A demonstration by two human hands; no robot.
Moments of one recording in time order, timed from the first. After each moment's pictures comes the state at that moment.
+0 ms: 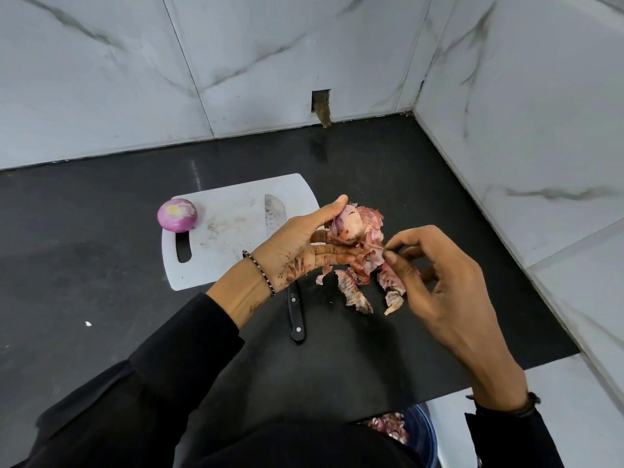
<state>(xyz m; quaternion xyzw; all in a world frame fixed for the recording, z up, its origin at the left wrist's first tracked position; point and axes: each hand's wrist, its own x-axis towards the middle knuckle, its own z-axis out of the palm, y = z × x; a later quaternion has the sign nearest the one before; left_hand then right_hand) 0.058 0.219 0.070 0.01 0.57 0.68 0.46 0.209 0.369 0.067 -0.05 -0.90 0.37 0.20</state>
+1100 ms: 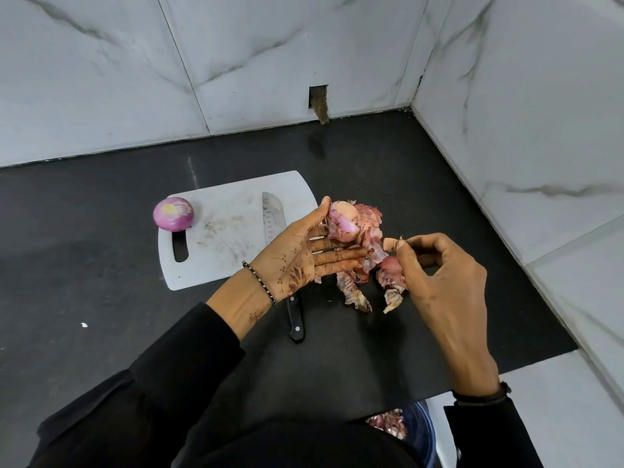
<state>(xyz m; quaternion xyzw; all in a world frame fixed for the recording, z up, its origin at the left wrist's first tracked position) 0.062 0.214 0.057 -0.05 0.50 0.71 0.50 0.202 0.363 0.048 -0.29 -0.83 0.42 0.22</state>
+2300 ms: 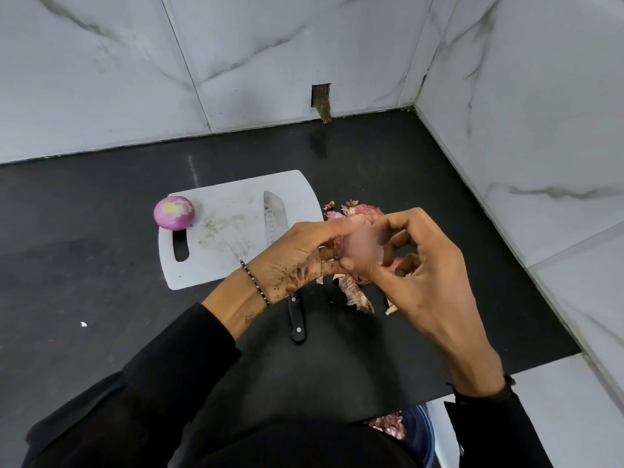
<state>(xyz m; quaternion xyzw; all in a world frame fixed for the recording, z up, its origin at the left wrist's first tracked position) 0.067 0.211 0.066 0.09 0.54 0.68 0.49 0.186 0.351 0.074 -0.07 -0.86 0.46 0.21</state>
